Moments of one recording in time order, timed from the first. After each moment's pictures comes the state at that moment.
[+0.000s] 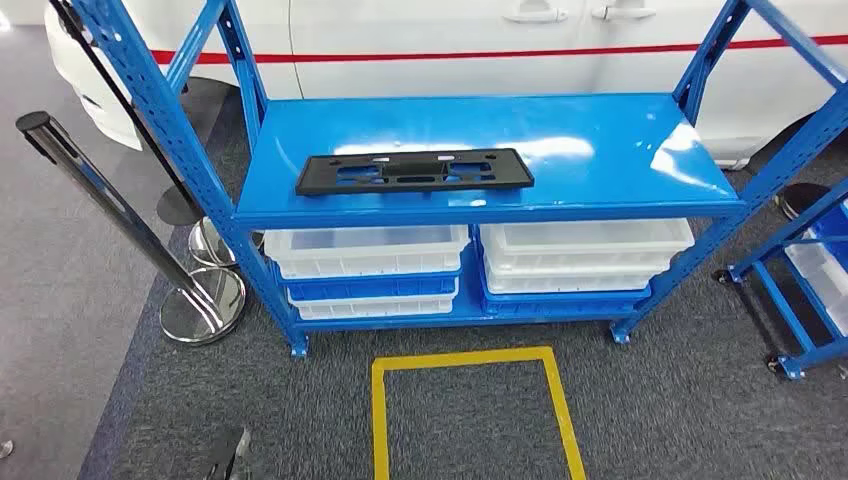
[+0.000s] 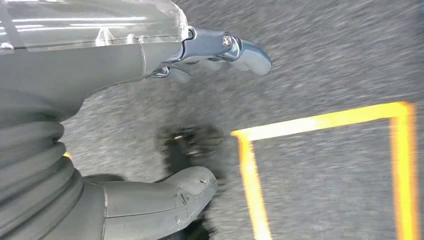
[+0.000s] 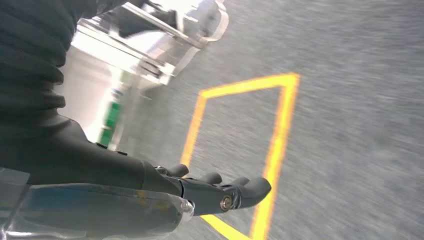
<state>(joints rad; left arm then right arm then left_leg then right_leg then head) -0.04 0.00 0.00 -0.64 0.00 0.00 -0.01 0.32 0.00 0.00 -0.16 0.00 0.00 0.00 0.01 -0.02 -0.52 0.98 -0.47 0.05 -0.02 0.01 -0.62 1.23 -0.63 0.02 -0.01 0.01</state>
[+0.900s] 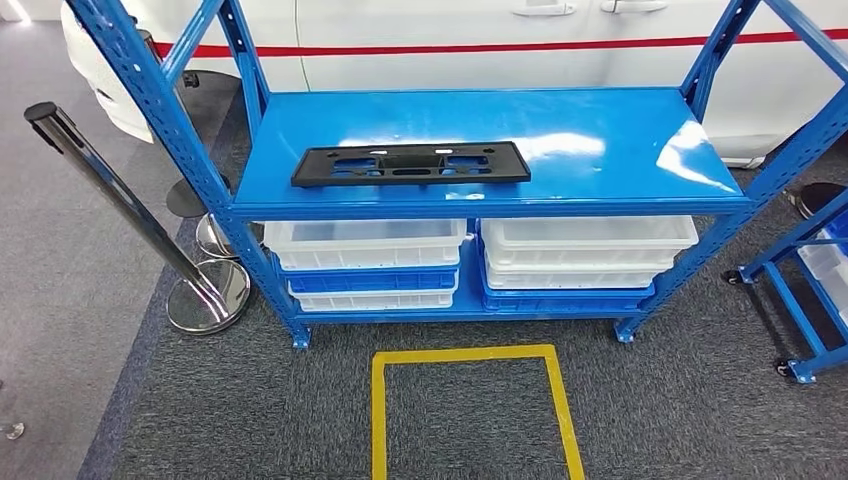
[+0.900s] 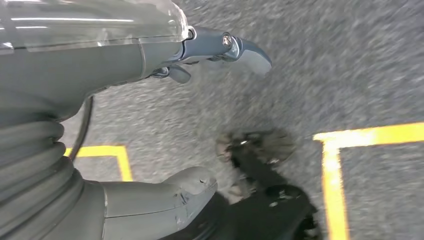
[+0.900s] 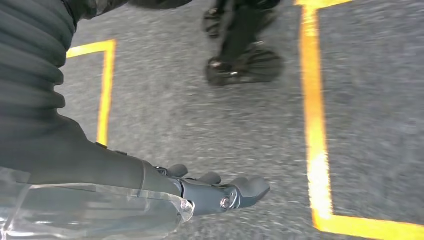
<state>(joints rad) 0.01 -0.04 0.09 -0.27 -0.14 0.07 -0.23 -0.06 0.02 -0.17 -0.25 -0.03 -0.15 -0.18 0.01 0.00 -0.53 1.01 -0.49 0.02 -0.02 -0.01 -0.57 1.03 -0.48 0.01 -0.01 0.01</state>
